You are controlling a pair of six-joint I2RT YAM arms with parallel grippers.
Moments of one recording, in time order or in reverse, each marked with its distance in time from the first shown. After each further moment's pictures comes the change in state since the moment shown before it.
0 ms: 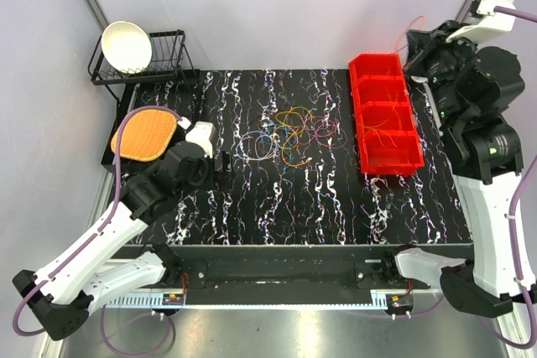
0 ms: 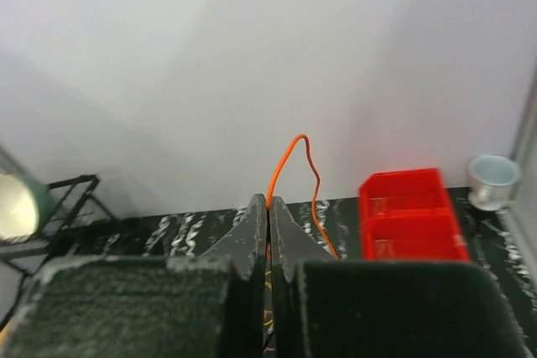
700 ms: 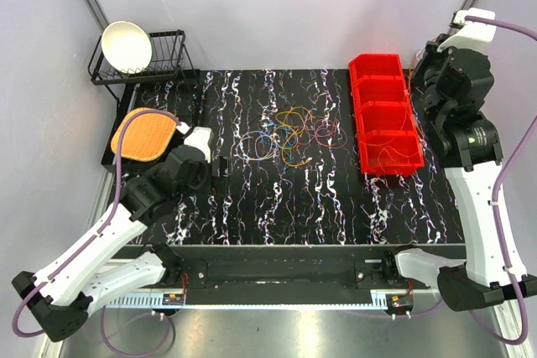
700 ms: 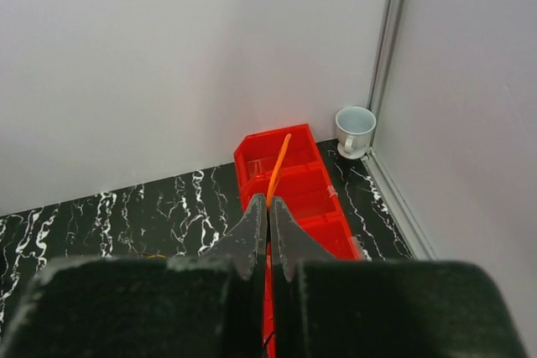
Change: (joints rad) left arm -0.001 -0.012 -0.014 -0.082 -0.024 -0.016; right arm -0.064 -0.015 -0.171 0.010 0.256 -0.154
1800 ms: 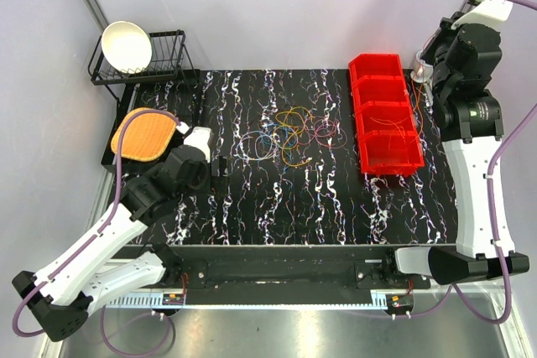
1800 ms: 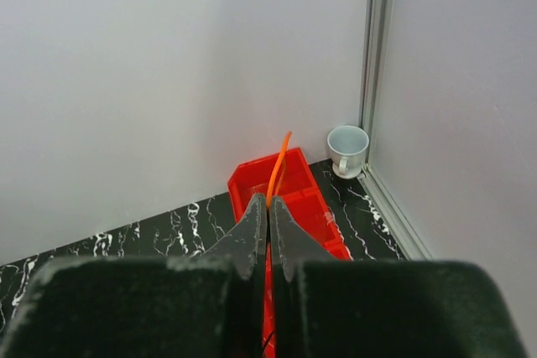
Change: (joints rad) left arm -0.001 0.002 0.000 -0.003 -0.016 0.000; right arm -0.129 0.143 0.149 0.027 -0.066 0.047
